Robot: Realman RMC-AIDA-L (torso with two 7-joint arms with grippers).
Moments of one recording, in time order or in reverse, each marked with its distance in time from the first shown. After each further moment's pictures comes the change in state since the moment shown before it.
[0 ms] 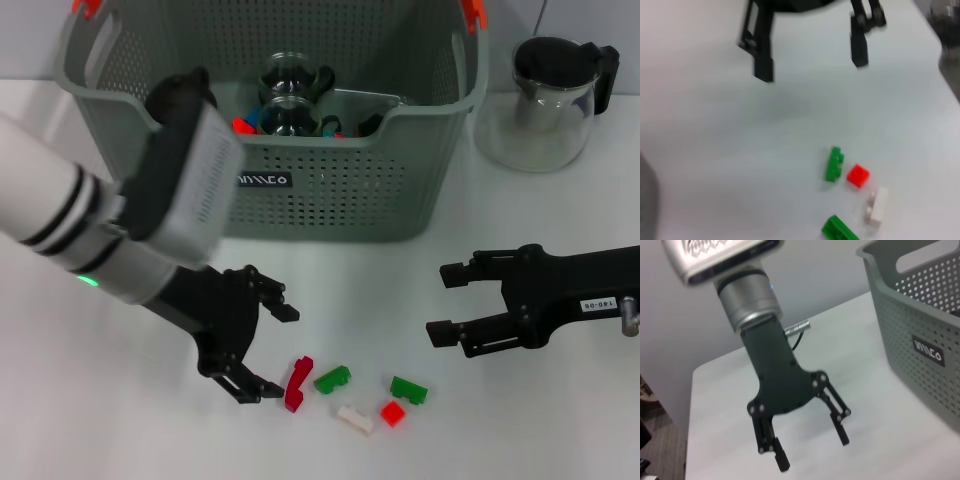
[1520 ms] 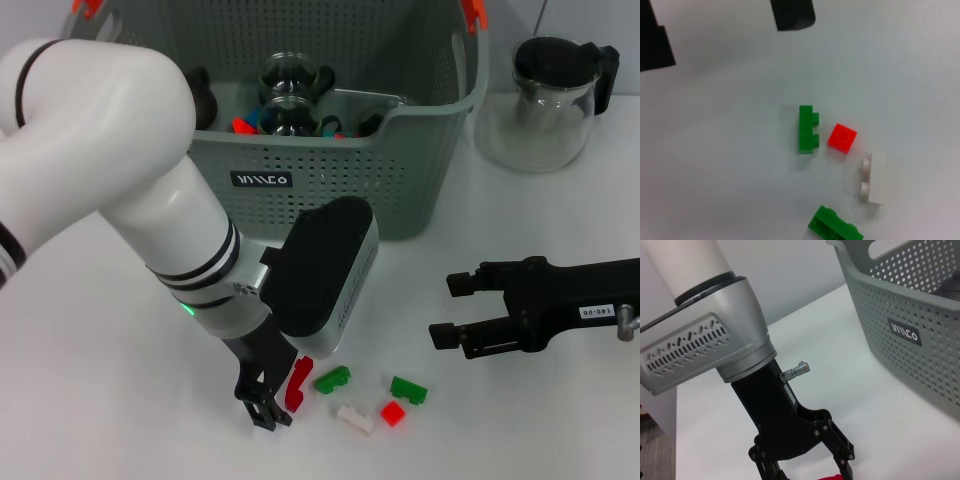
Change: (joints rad) left arm -0.062 -0.009 0.521 0.002 0.122 -0.208 -0.230; right arm -0.008 0.001 0.010 0.044 -0.016 0.043 0.036
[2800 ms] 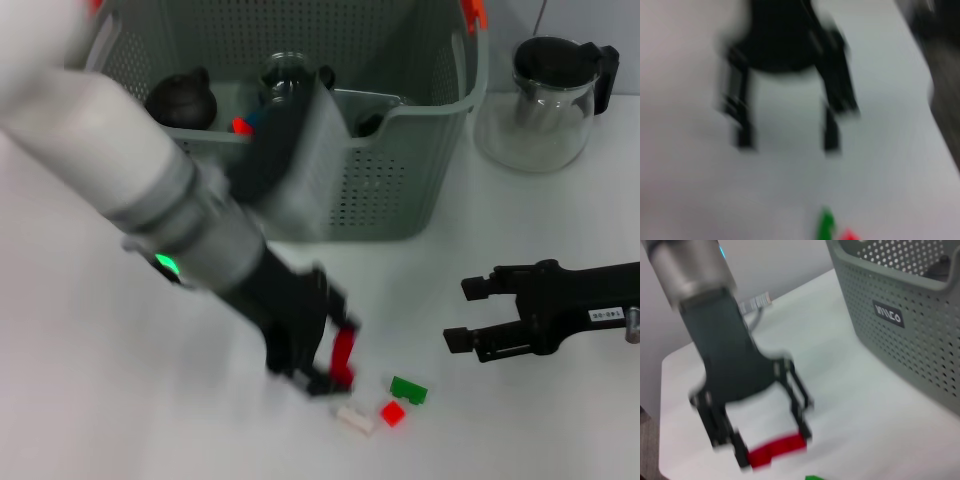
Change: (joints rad) left arm -0.022 0.006 -0.311 0.052 -0.195 0.207 -0.072; right arm 0.005 -0.017 0.001 0.015 -0.038 0.023 -0.015
